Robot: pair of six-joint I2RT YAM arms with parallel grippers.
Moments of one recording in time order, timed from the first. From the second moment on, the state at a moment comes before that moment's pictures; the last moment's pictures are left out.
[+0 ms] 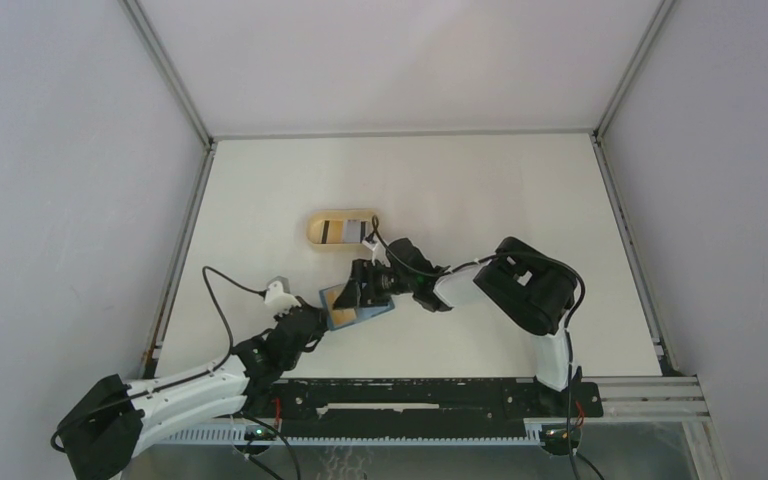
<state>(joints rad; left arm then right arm) -0.87 0.74 0.03 0.06 -0.59 -1.10 0.90 1.97 0.88 0.61 -0.53 0.91</state>
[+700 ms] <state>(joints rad) -0.87 0.72 0.03 0.04 -0.58 -1.10 0.92 2.05 0.93 0.68 -0.65 0.99</state>
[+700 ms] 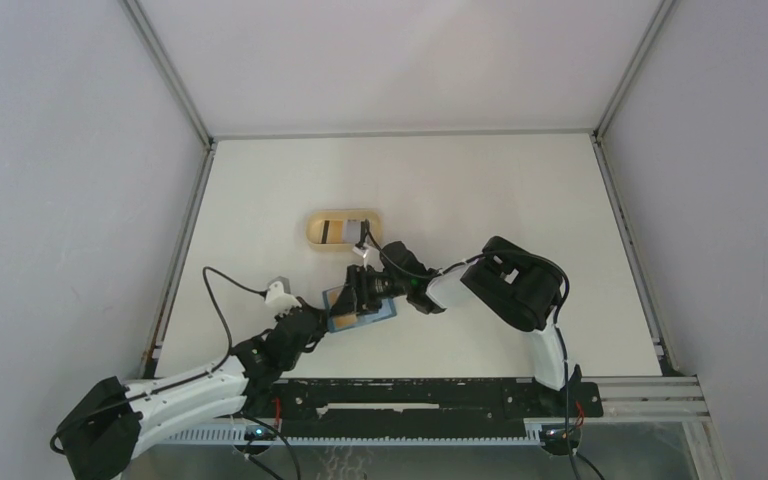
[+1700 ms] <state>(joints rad) -0.88 0.72 0.03 0.04 -0.54 -1.10 0.76 1.99 0.80 0.61 -0.71 0.90</state>
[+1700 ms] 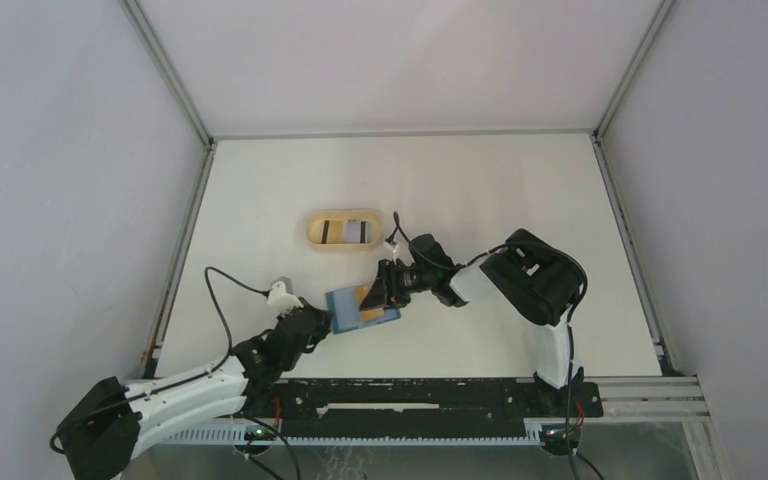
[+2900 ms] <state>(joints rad) -0.85 0.60 0.05 -0.12 -0.52 -1.03 0.63 2.07 1.67 0.07 -0.52 0.72</state>
